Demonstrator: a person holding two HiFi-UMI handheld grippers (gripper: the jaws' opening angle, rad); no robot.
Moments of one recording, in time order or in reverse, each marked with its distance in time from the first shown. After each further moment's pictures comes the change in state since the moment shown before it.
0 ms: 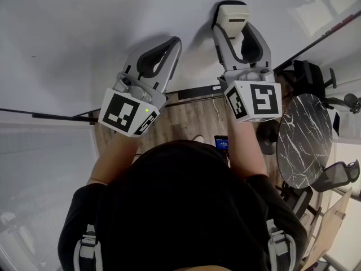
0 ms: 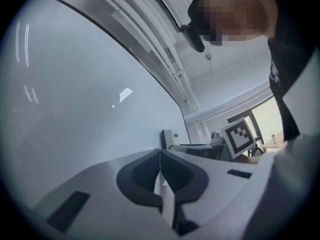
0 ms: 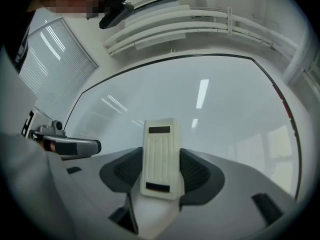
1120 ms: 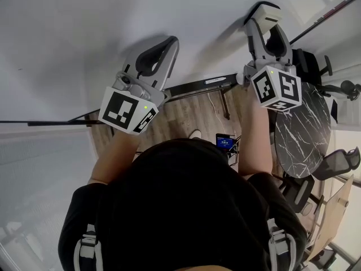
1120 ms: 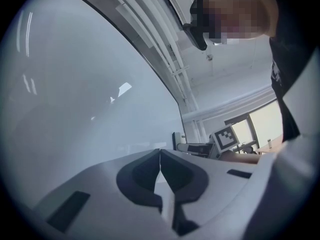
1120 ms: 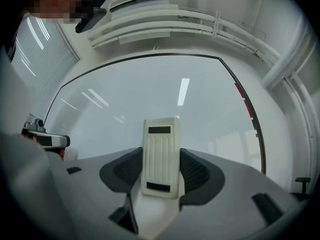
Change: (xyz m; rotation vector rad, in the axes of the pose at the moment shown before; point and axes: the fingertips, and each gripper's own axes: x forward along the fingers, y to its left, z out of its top) left arm 0.019 -0.016 -0.021 -0.052 0.024 -0.044; right arm -0.039 -0.117 -0.023 0.037 0.059 -0.215
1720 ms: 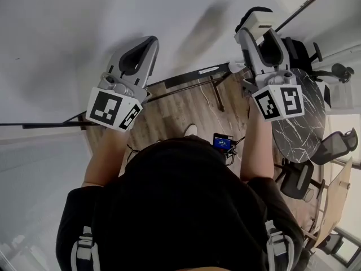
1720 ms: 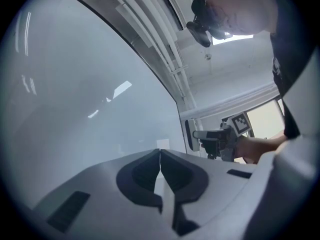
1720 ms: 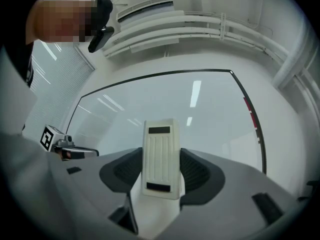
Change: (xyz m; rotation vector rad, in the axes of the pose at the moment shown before) left arm -0.056 0.002 -0.012 0.005 0.028 -0.012; right arm -0.078 0.059 0.023 -0.008 -0.038 0.153
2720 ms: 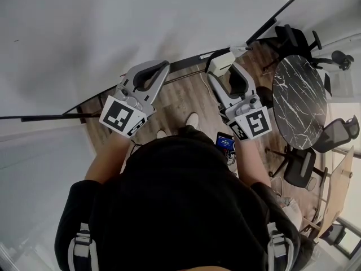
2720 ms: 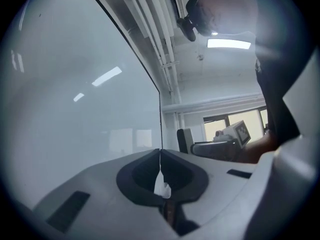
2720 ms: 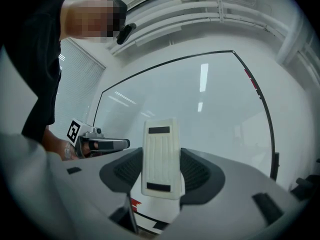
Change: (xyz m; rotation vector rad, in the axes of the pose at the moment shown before) left arm -0.057 -0.073 -0.074 -0.075 0.103 -0.198; right arm -0.093 0.114 -0.112 0.084 0.136 0.155
